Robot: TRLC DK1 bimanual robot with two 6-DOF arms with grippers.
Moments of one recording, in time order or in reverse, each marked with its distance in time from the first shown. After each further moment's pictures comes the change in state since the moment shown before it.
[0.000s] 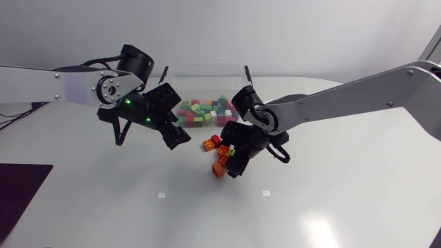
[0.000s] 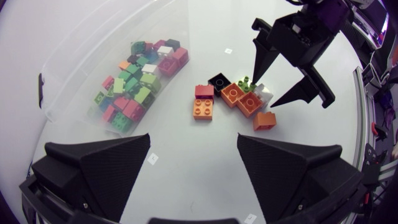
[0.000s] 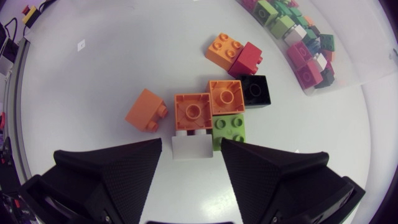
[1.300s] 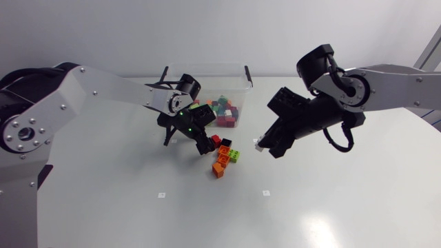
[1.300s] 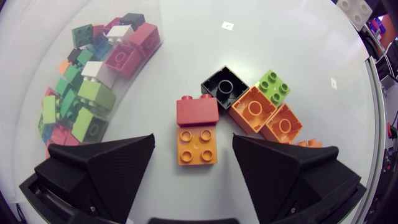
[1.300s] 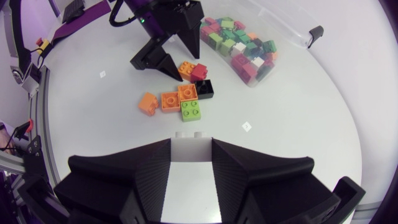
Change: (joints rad) left arm -0.091 0.497 0.360 -0.024 0.000 0.030; right arm -0.219 -0.402 -0.127 -0.124 -0.174 -0.042
